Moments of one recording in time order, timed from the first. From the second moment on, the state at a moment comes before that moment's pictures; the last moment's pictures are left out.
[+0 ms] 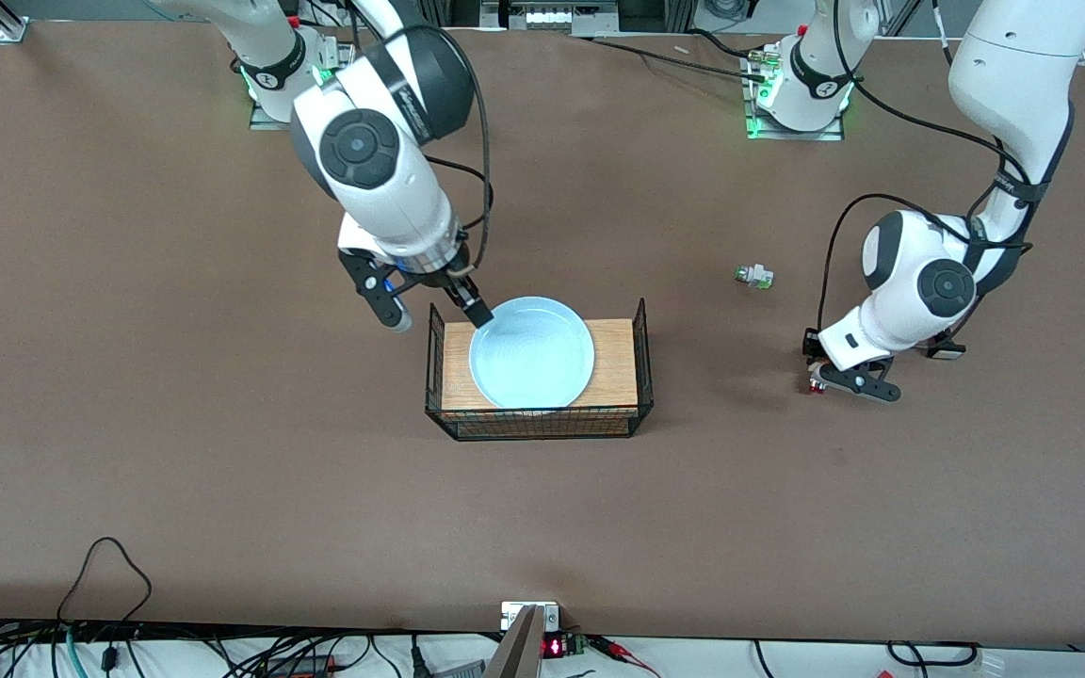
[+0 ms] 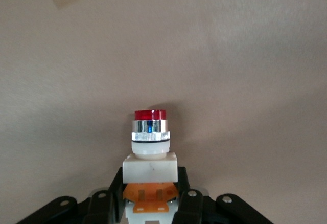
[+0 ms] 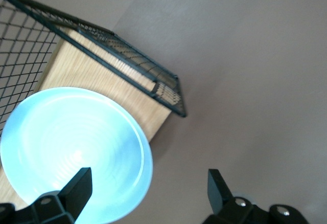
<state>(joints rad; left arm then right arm) 0.13 0.47 -0.17 -2.16 0.11 2.61 0.19 0.66 0.45 -0.04 -1.49 0.12 2.00 1.54</state>
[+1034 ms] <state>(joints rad) 0.14 0.35 -0.26 -1.56 0.11 1.59 0.05 0.68 0.57 -0.04 -1.49 0.12 2.11 1.57</state>
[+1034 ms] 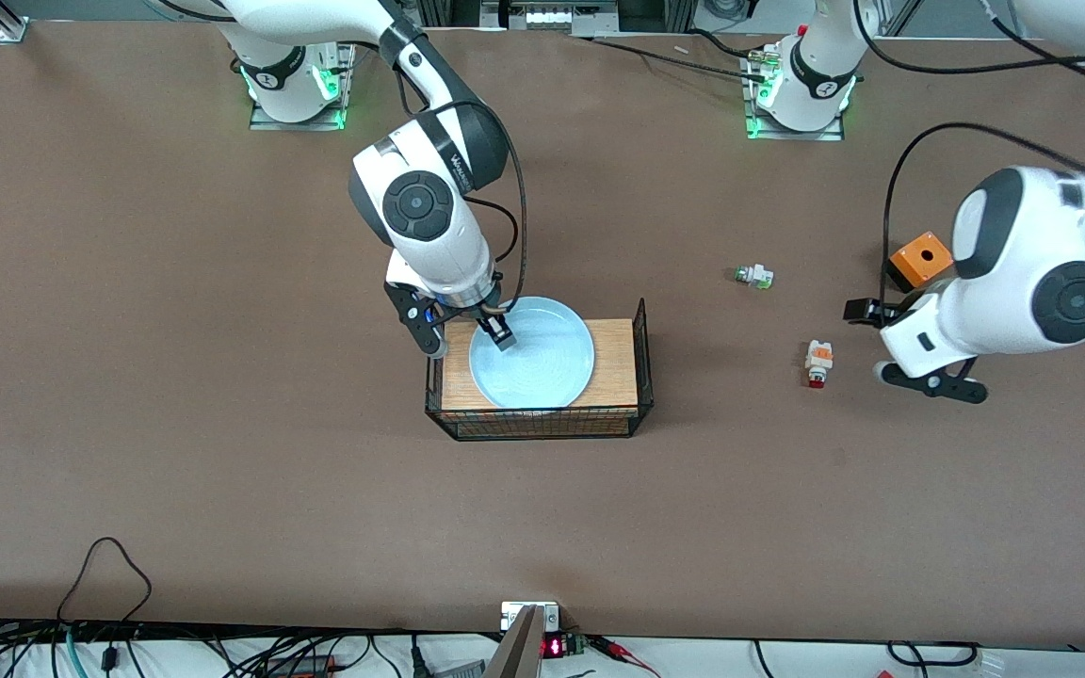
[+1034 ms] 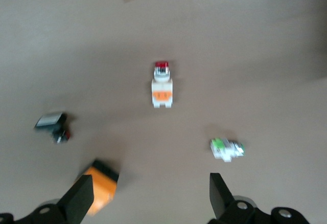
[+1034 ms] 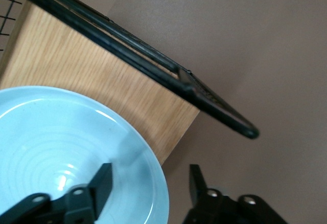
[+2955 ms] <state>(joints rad) 0.00 -0.04 -0.06 -1.79 0.02 1.71 0.02 0.37 0.30 -0.08 -1.37 0.22 1.63 0.96</state>
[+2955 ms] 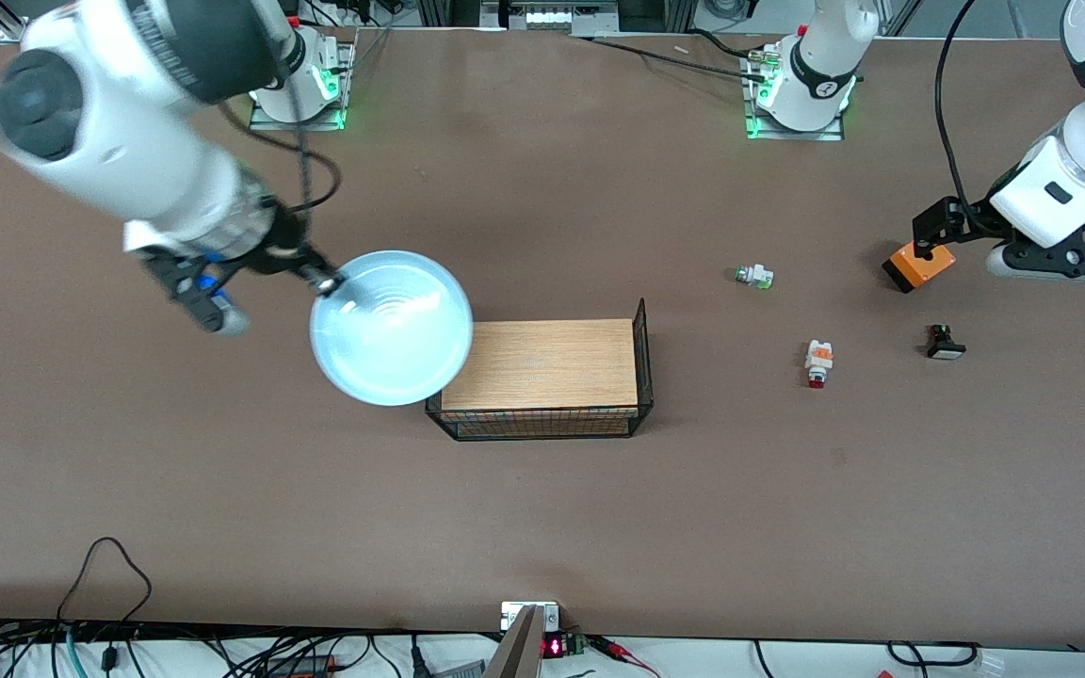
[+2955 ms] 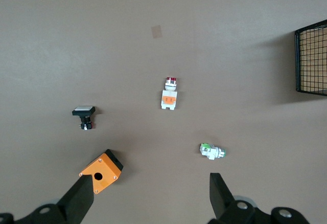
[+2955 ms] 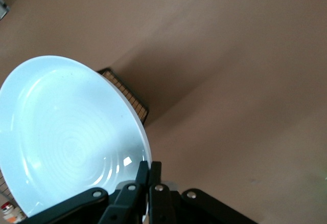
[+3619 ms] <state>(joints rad) 0.00 -0.04 -0.06 -1.78 0.02 1.71 0.01 0.09 0.38 -0.08 -1.47 0.11 1.59 0.30</state>
